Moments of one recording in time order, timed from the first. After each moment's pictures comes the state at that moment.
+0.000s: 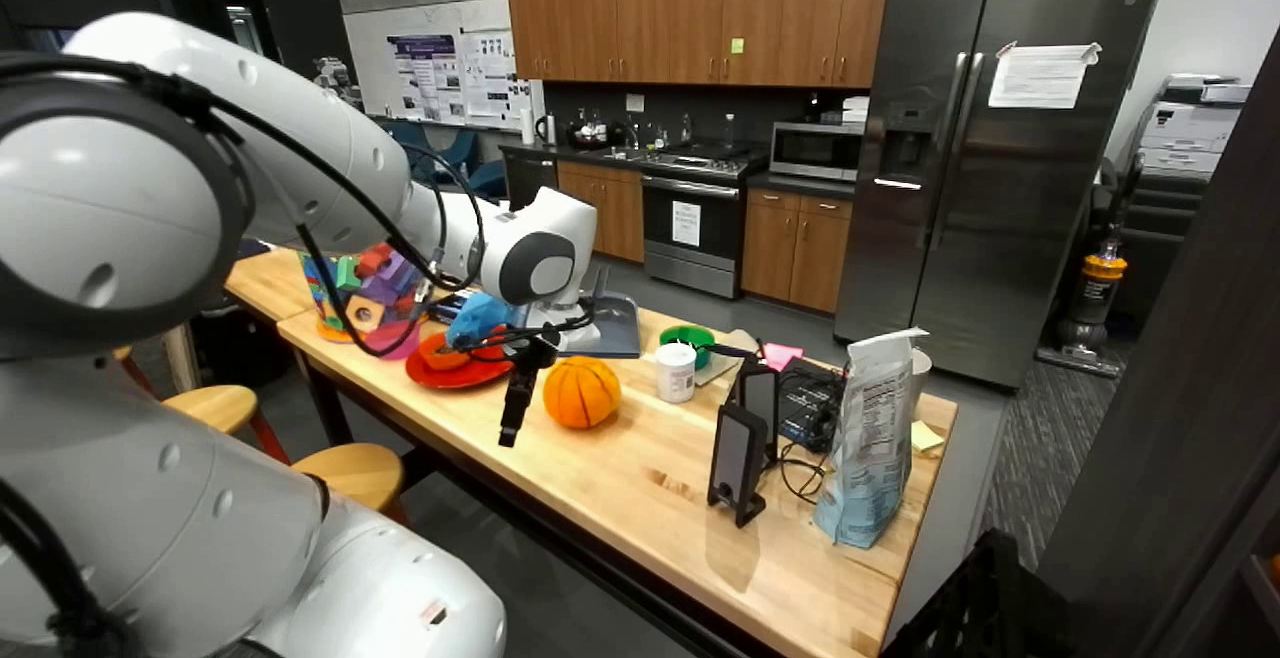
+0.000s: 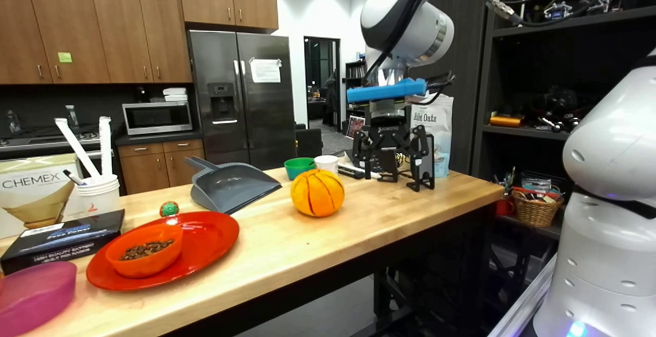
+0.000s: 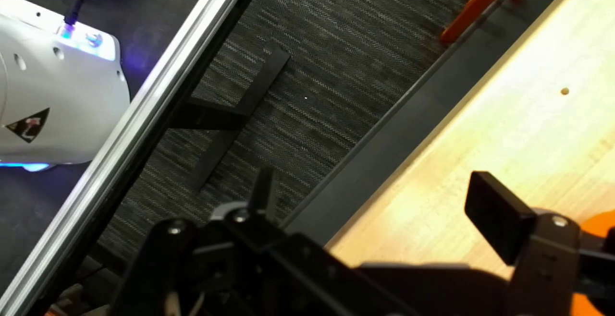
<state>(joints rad) -0.04 -0.48 0.22 -2.63 0.39 1.90 0.99</state>
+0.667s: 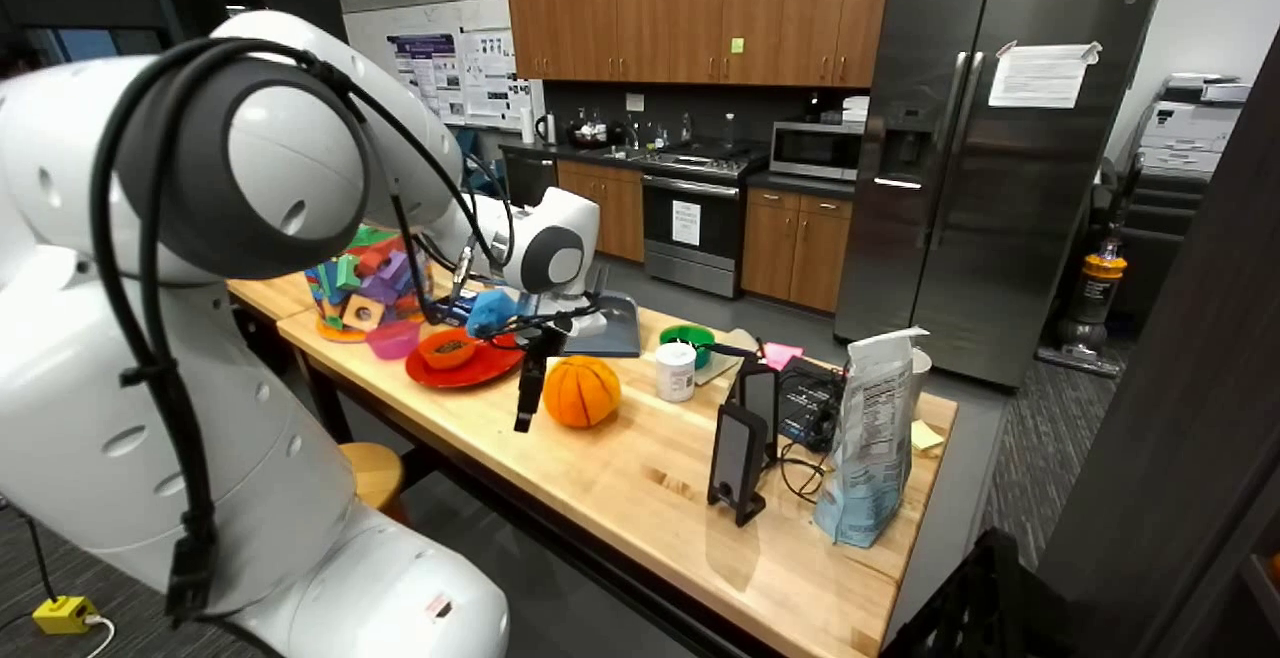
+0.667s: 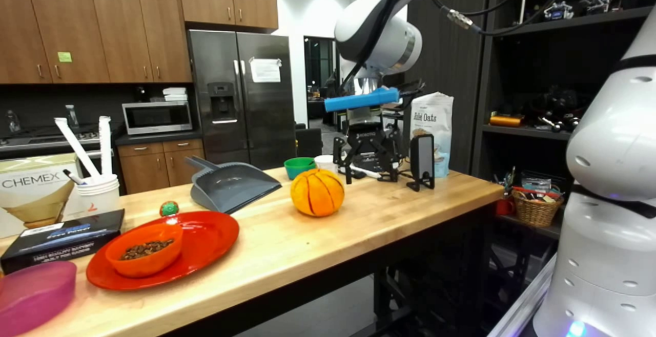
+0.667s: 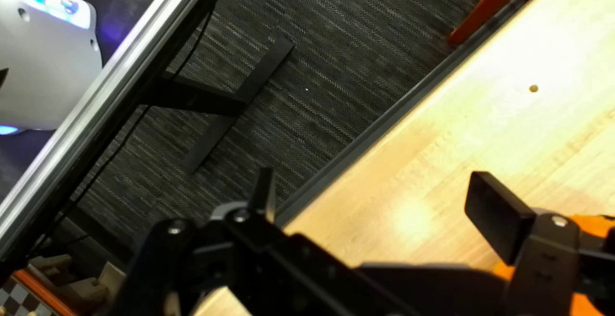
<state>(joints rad) 0.01 -0.28 0.22 -2.49 0.33 1.94 0.99</state>
